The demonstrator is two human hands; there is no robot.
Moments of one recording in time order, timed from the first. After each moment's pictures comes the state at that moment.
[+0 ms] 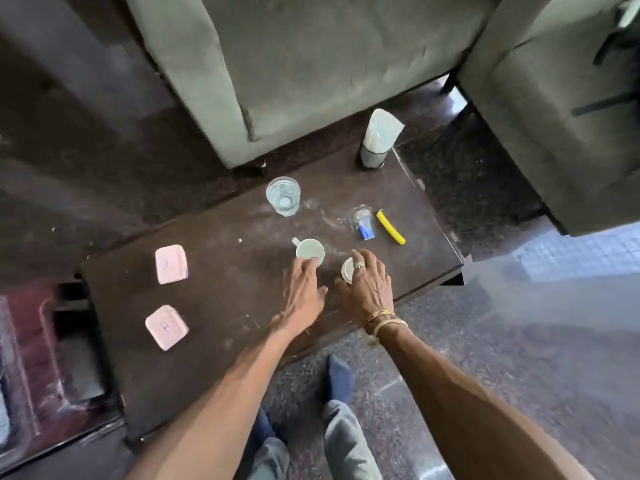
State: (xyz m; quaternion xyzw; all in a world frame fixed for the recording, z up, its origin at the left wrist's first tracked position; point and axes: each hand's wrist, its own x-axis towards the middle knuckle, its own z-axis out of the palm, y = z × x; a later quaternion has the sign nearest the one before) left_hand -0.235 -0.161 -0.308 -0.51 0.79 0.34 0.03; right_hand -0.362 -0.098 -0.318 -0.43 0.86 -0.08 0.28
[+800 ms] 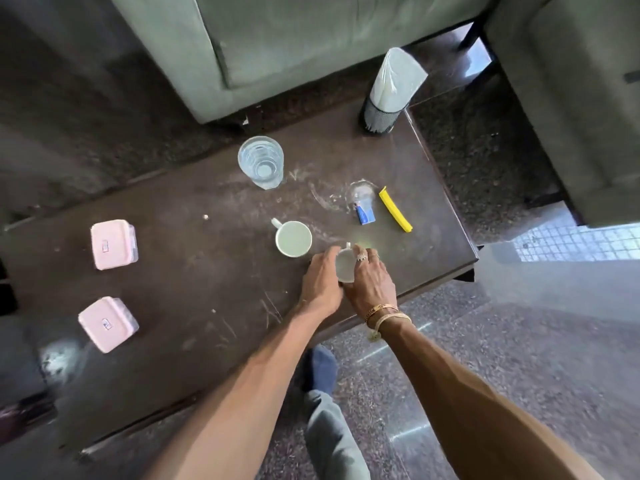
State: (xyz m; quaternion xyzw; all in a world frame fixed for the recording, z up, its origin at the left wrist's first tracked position) left_hand -0.311 -0.156 -0.431 -0.54 0.72 0.44 0.02; right_hand -0.403 -0.106 -0.412 -0.42 0.84 -0.04 0.34
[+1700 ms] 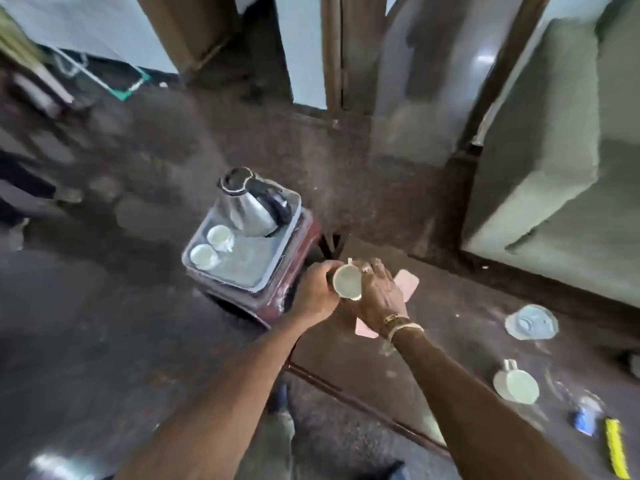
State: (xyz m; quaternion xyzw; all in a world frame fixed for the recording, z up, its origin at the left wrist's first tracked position) left_hand 0.148 -0.184 -0.189 -0.76 0.47 0.34 -0.29; right_hand 0.013 -0.230 -0.191 -0.82 0.50 -0.04 0.27
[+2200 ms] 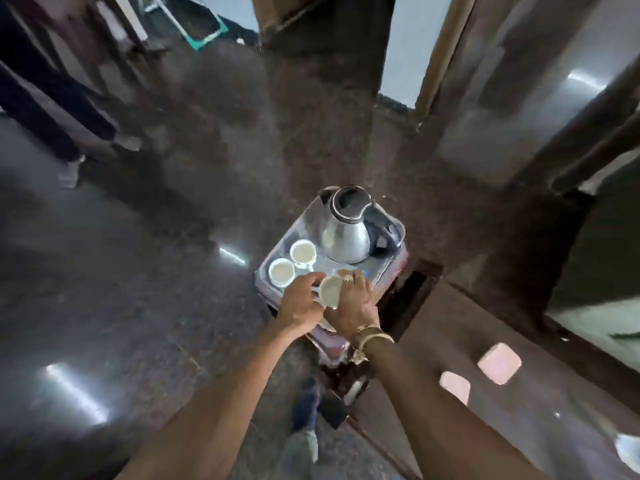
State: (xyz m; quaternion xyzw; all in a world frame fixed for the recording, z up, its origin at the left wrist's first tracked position) left_hand 0.412 -0.168 -0.241 -0.84 0.32 0.35 -0.27; right_hand 0.307 -0.233 -0.236 -0.87 0.42 0.03 0.25
